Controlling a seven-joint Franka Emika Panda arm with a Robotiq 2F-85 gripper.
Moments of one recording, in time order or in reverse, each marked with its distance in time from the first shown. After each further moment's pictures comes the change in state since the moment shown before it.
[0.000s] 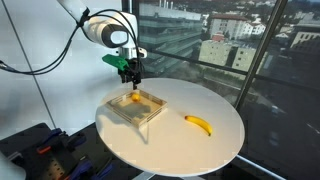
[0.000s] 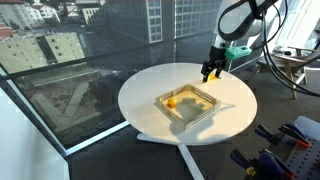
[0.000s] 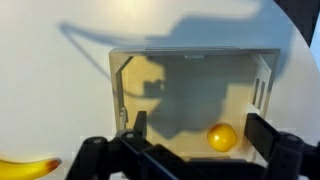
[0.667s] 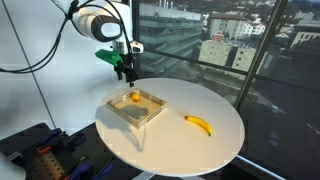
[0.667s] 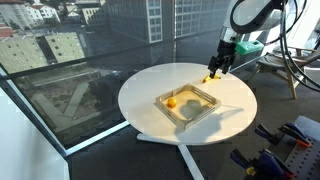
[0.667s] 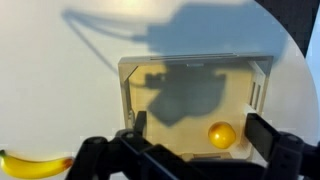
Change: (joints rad) arm 0.000 -0.136 -0.017 -0.101 0.002 -0.008 0.008
